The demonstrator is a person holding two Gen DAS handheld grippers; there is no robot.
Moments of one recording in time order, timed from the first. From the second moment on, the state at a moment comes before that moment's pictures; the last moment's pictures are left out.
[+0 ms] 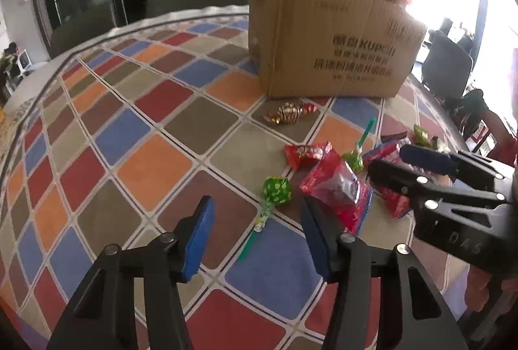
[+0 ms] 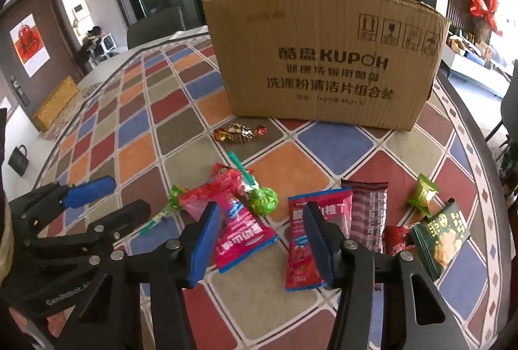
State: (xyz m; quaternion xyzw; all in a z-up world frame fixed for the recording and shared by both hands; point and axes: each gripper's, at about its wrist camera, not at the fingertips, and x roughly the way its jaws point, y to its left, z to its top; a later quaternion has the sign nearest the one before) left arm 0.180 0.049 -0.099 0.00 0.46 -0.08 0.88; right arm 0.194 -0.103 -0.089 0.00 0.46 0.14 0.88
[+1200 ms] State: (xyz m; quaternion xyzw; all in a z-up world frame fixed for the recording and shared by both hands) left arm 0.210 0.046 -0.119 -0.05 0.49 -0.09 0.87; right arm 0.227 -0.090 -0.122 0.00 0.49 0.15 0.86
